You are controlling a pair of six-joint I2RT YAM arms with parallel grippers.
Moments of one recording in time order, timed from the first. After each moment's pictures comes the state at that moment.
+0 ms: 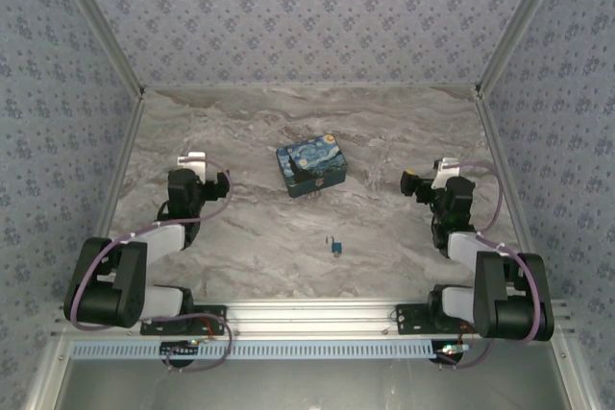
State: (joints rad) left arm -0.14 1.32 0.37 0.54 -0.15 -0.03; right arm -0.06 1.24 0.27 0.62 -0.12 0.09
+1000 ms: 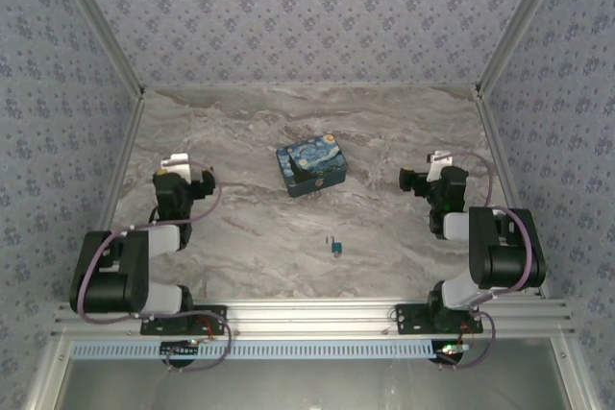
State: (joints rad) left arm 0.01 1.43 0.30 0.79 -0.13 -0.04; right arm -0.06 1.52 0.38 0.72 -0.09 0.00
